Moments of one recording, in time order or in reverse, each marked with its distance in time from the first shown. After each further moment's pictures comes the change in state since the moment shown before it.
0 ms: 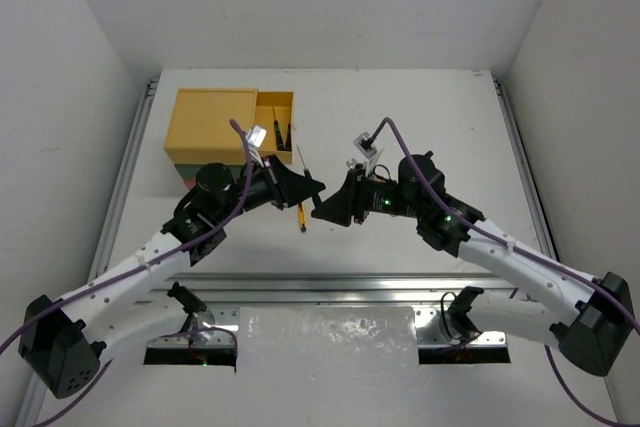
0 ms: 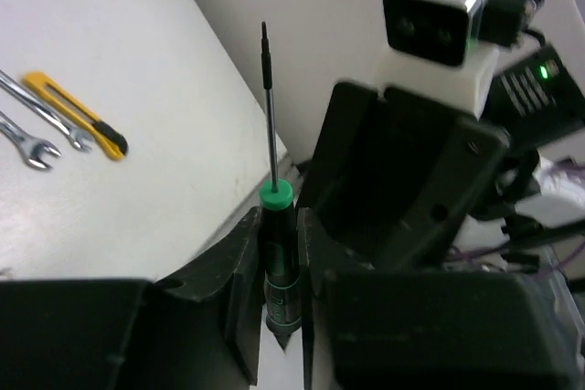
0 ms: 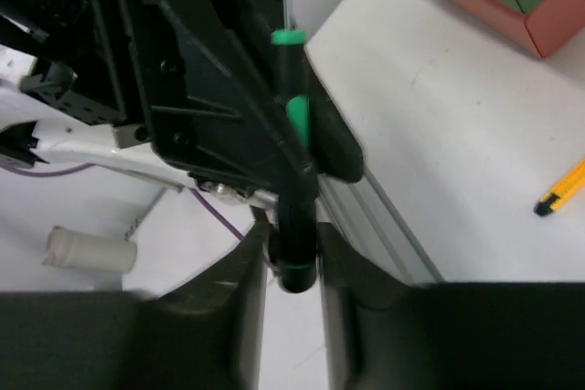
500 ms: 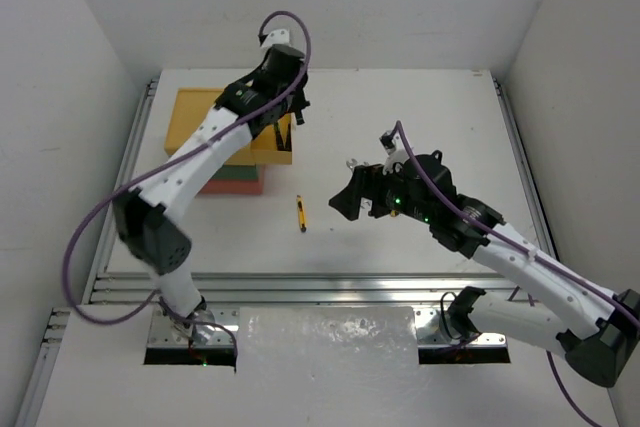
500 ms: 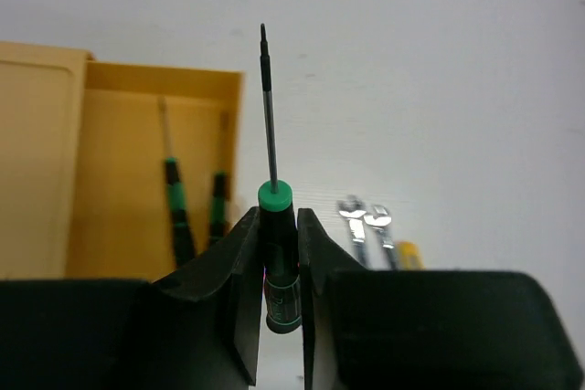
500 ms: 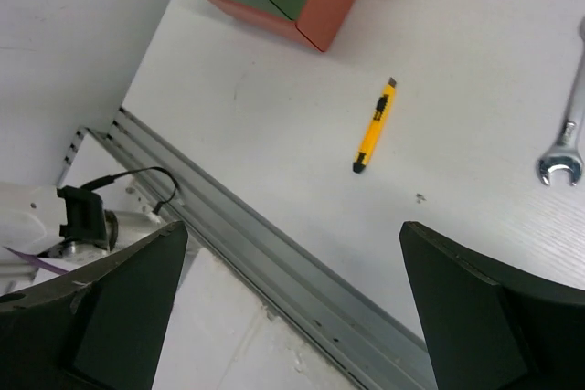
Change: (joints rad) left arm 0.053 0.720 1.116 -0.902 -0.778 0.364; right arm -0.012 -0.067 0.087 -0.357 0.403 -0.109
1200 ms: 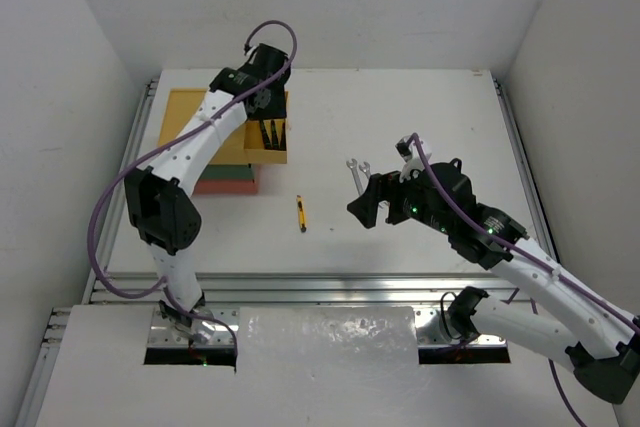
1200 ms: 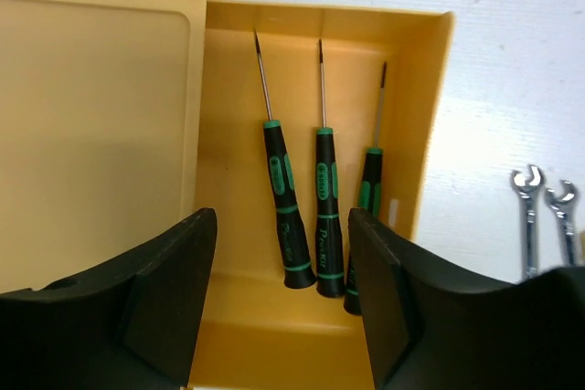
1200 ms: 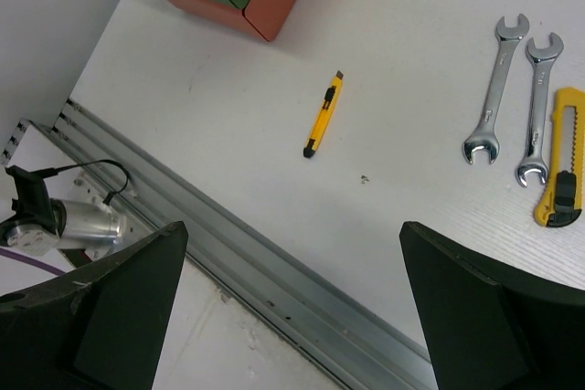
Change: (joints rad) left arm 0.163 0.233 0.173 -0.345 -0.048 0.140; right arm -0.008 -0.137 0.002 -0.172 0.095 -0.109
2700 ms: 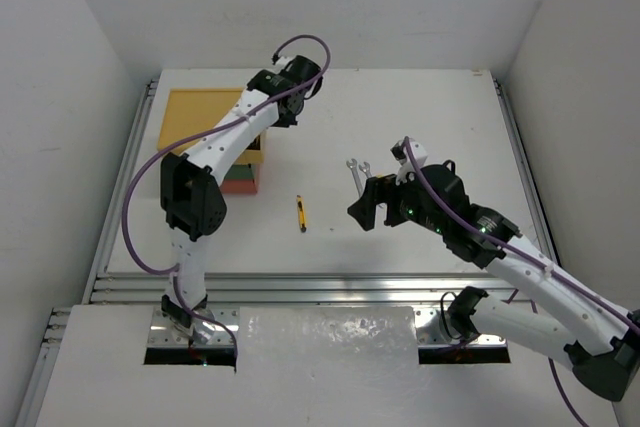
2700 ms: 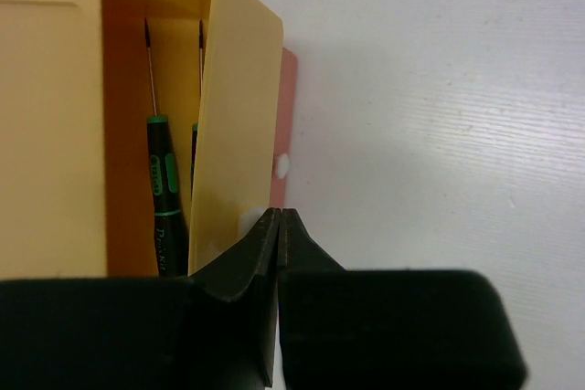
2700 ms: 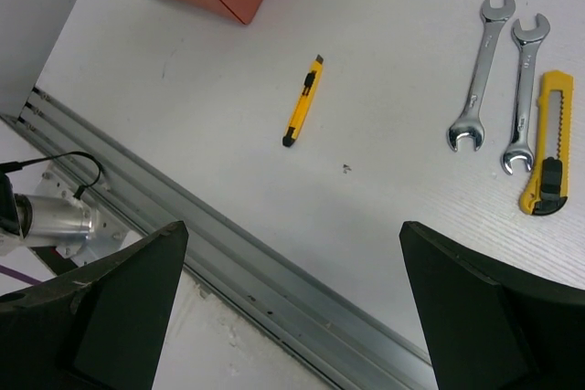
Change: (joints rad) left arm -0.101 0.191 0.162 -0.122 -0.185 -0.002; right arm 0.000 0.016 -0.034 0.005 0.020 -0.019
